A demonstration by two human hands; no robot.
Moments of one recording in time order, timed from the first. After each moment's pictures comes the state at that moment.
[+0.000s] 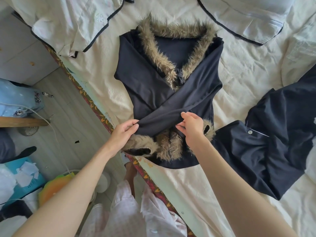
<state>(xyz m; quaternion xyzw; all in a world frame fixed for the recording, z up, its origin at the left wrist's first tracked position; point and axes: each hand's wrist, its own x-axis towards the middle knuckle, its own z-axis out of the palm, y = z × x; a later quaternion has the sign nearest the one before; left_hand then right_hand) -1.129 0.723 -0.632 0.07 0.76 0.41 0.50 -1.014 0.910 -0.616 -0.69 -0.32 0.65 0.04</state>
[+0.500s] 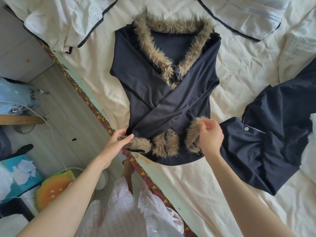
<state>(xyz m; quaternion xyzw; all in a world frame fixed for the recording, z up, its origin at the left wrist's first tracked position) -1.106 0.689 -0.644 -0.06 0.74 0.39 0.55 -0.940 0.920 -0.618 -0.67 -0.64 0.37 0.03</state>
